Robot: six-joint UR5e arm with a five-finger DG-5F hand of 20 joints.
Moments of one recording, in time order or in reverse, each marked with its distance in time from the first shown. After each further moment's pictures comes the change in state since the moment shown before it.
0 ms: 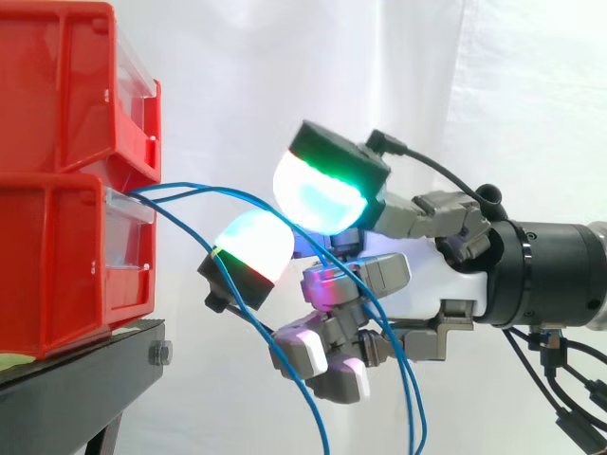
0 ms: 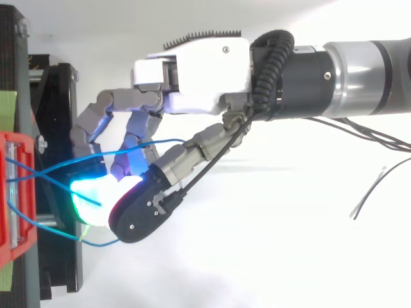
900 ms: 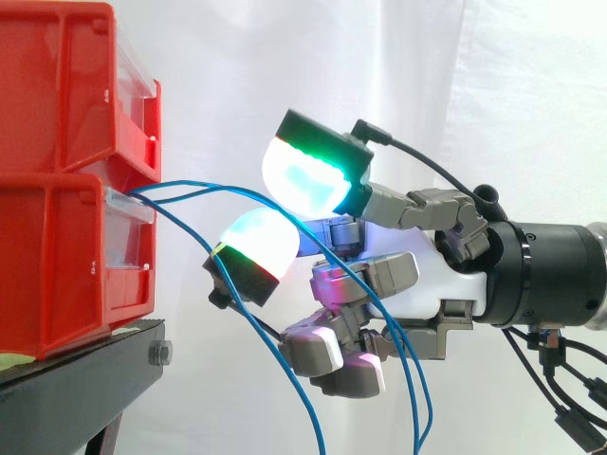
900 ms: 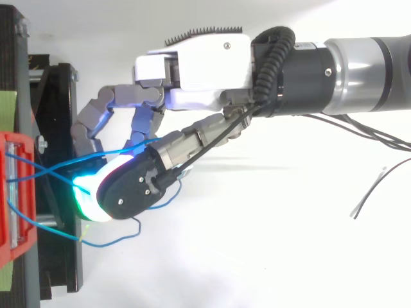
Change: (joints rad) arm -0.006 0.000 0.001 0.001 -0.006 -0.004
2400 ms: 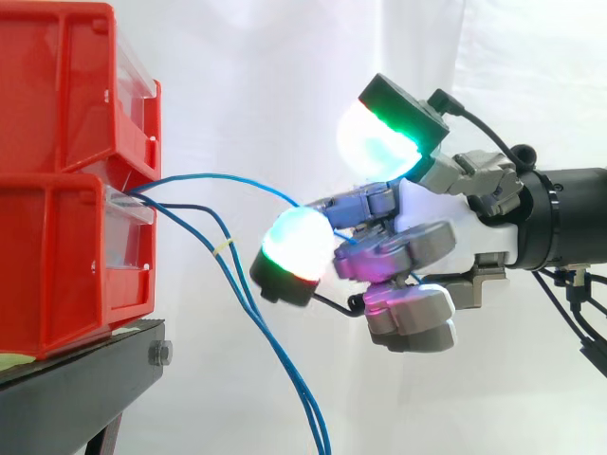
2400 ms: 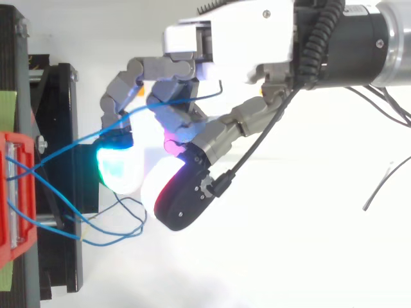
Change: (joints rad) arm -0.027 0.076 0.005 -0.184 -0.015 -0.187
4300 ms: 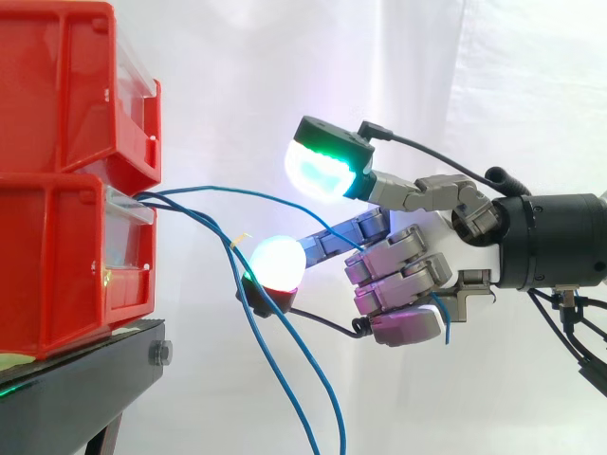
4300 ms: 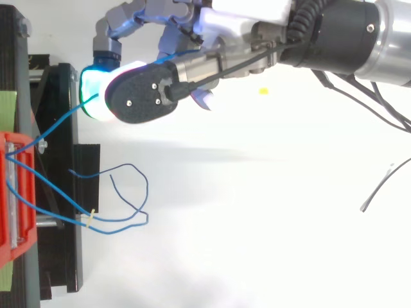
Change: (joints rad) arm 0.011 0.000 -0.055 0.098 0.220 0.138
